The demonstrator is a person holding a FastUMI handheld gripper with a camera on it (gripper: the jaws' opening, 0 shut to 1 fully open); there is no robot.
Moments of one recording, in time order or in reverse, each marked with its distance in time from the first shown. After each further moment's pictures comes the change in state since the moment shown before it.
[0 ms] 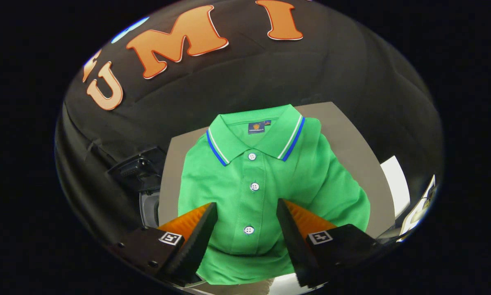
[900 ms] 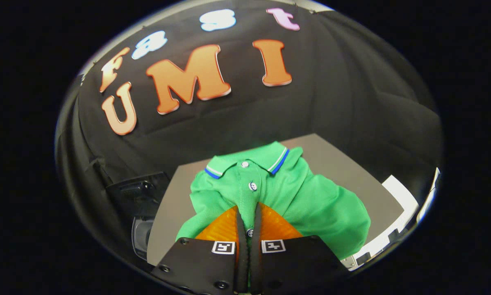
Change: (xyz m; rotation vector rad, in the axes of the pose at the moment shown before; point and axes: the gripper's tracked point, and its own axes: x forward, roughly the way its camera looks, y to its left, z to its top) arm -0.025 -0.010 0.012 -0.037 -0.566 0.033
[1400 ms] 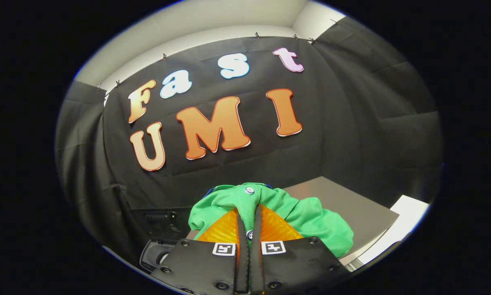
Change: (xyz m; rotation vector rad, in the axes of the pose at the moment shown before) arm -0.079 0.027 0.050 -0.016 -0.322 0.120
